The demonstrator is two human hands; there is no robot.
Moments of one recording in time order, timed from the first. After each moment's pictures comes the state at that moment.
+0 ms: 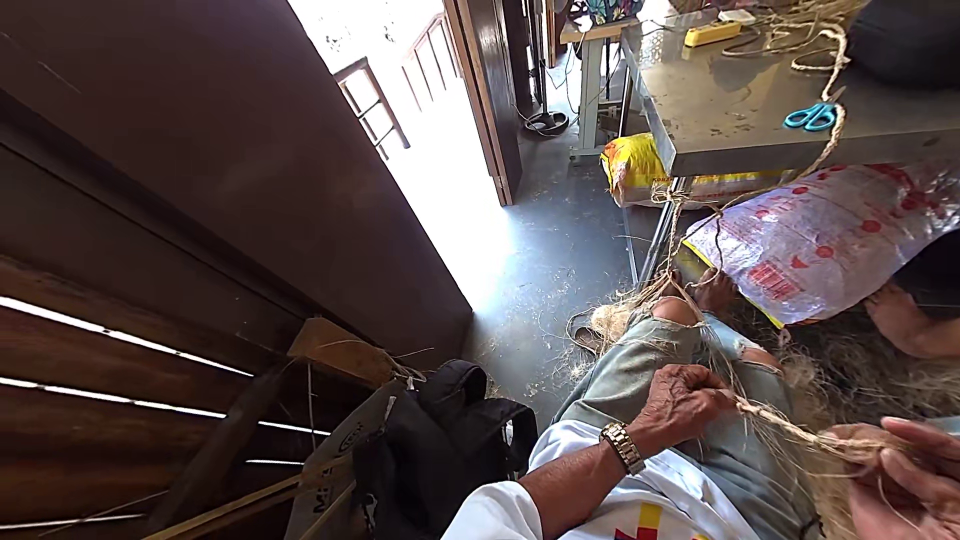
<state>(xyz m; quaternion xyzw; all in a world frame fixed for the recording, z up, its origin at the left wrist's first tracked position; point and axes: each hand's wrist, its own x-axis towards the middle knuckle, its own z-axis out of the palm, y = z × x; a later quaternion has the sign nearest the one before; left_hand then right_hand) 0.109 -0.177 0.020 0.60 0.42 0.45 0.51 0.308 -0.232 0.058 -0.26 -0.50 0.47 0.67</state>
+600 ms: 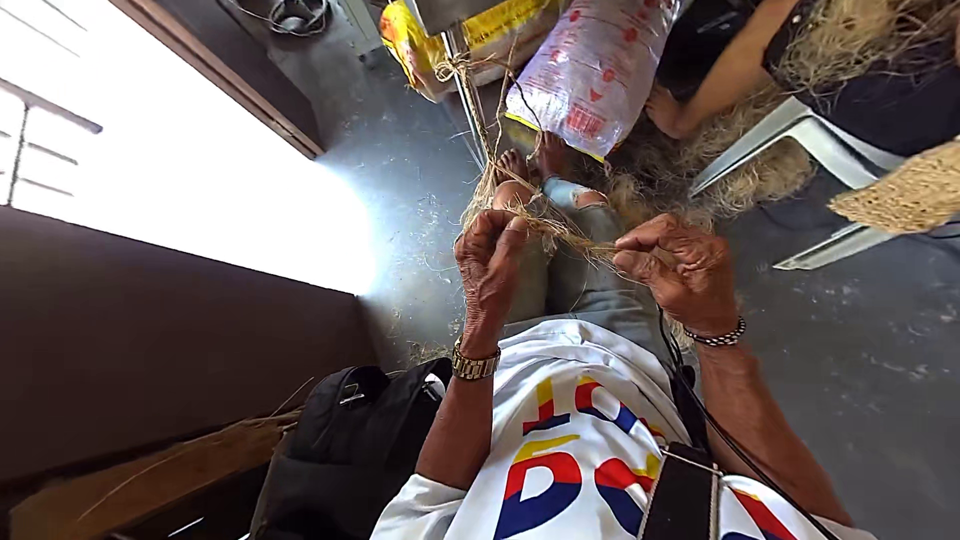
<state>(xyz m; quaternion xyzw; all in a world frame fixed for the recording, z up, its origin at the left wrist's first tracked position) 0.070 -0.170 0.068 0.62 0.35 0.56 0.43 0.300 -0.236 0.062 -0.46 -0.66 0.17 0.57</state>
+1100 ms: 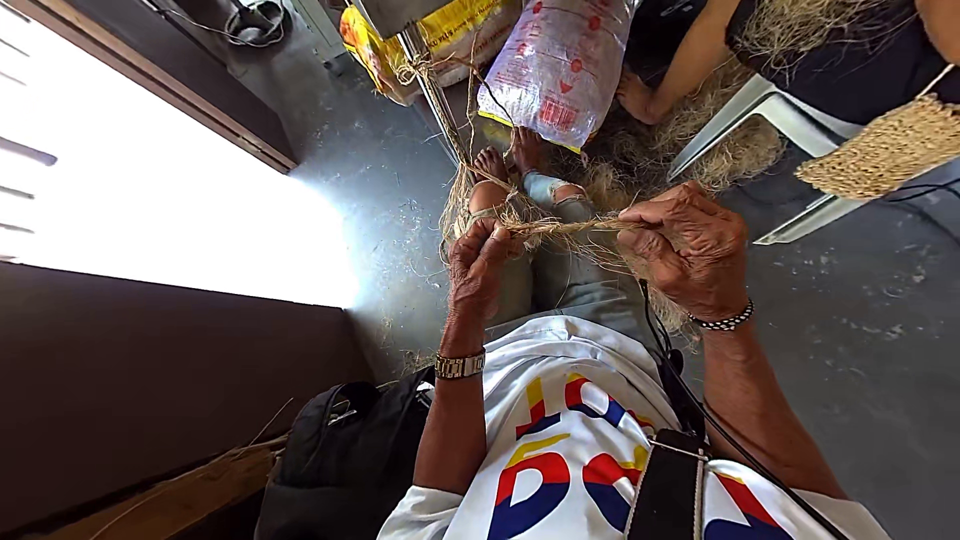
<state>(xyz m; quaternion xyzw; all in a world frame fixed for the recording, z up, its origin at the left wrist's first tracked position) 0.075 -0.159 0.049 0.52 0.25 0.51 0.64 0.321 -0.242 0.078 -0.49 -0.70 0.00 0.52</state>
